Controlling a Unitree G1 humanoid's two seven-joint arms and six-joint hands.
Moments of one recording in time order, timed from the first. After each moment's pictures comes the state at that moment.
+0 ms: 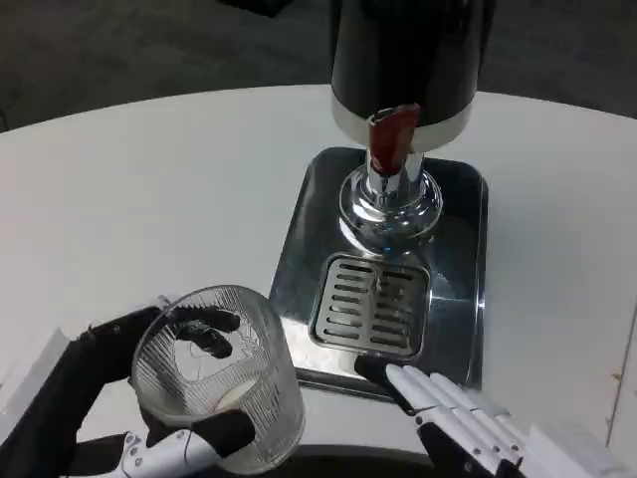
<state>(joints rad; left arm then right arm) 0.36 0.38 0.25 -0.50 0.09 -0.35 -0.27 0.67 0.00 -0.12 -1.03 -0.44 -0.38 0.75</state>
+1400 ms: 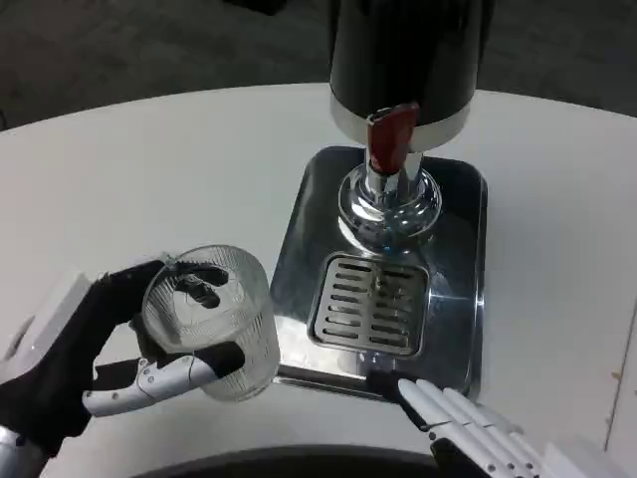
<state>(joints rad) -0.02 0.44 0.21 -0.01 0.21 -0.49 -0.23 0.75 0.04 -0.16 -1.03 -0.40 -0.44 0.77</state>
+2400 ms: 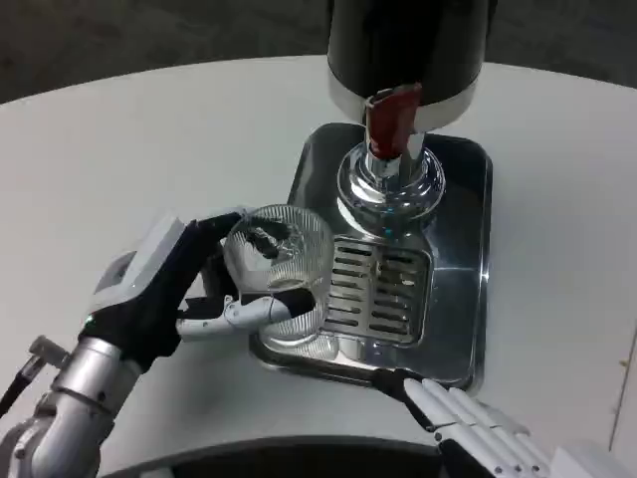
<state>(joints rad) -0.42 0.42 -0.01 0.42 0.43 -0.55 0.01 0.78 0.04 -0.17 -1.03 -0.38 -0.46 0.75</state>
